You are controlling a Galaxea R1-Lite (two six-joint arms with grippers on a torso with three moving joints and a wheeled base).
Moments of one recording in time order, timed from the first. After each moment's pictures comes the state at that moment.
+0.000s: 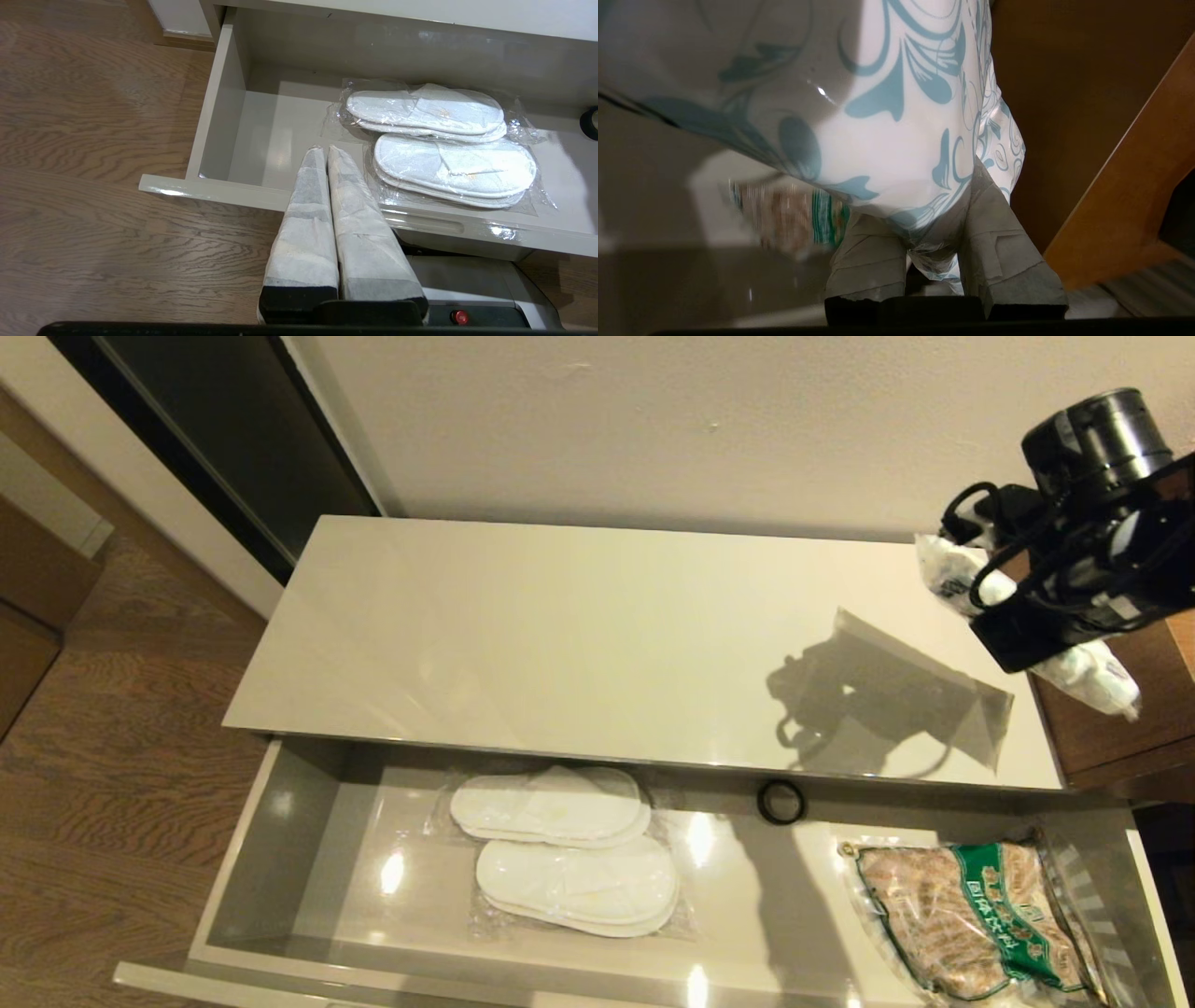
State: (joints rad) left arm 0.00 0.00 0.00 -0.01 0.00 -0.03; right arm 0.24 1.68 -1.57 0.63 -0.62 -0.30
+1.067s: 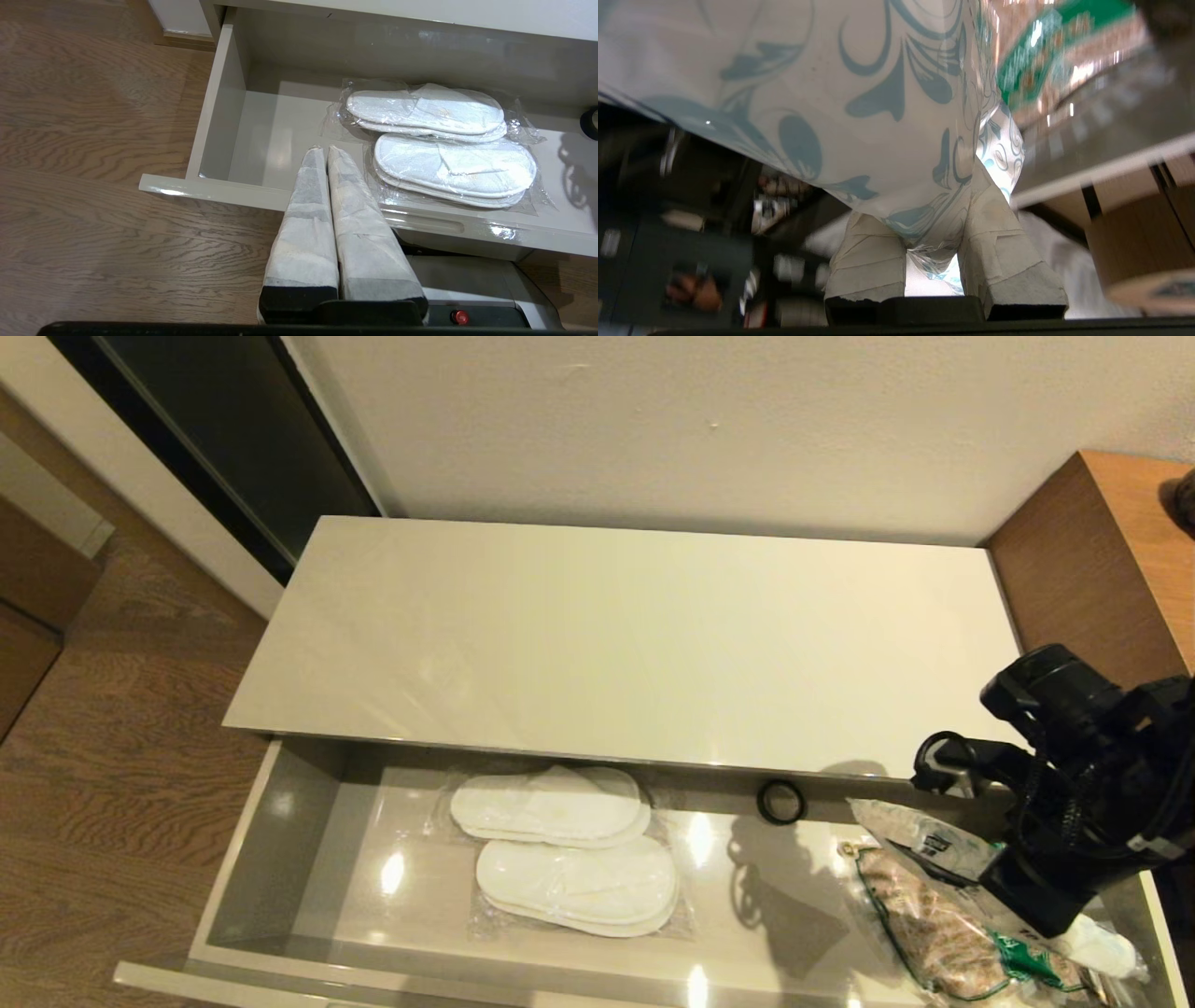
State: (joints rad) left arm 0.00 0.00 0.00 -0.01 0.00 -0.03; right arm 0.25 1.63 -1.02 0.68 -0.16 -0.36
